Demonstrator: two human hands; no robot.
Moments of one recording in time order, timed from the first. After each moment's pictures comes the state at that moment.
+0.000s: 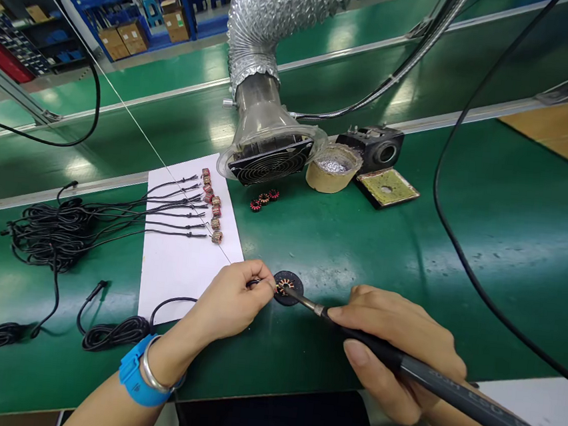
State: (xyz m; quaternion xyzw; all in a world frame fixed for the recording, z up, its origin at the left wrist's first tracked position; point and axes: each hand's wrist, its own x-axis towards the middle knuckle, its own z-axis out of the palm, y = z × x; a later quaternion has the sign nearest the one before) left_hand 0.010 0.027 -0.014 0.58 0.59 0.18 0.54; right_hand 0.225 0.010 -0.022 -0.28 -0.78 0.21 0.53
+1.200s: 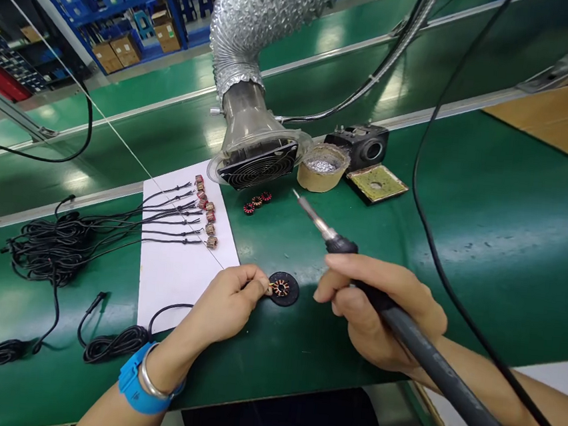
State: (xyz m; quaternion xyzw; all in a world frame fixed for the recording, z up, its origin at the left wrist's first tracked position) left_hand 0.007 0.031 -0.017 0.57 0.58 0.17 0.55; right_hand 0.214 0.035 -0.024 -0.26 -0.71 0.24 0.61
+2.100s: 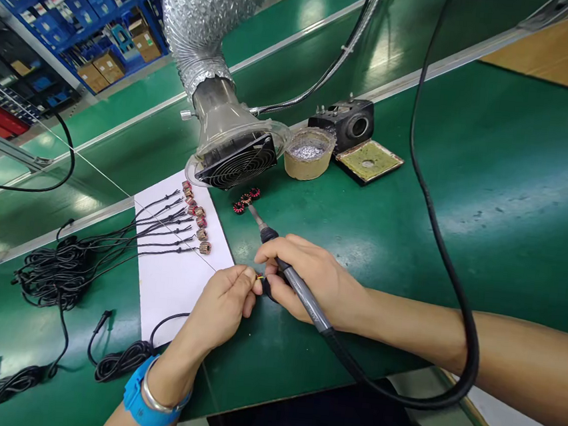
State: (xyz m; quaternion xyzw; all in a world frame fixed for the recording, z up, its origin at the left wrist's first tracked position) left_hand 0.010 0.034 -0.015 0.54 0.61 0.19 0.55; right_hand 0.187 0.057 -0.039 -0.33 -0.79 0.30 0.43
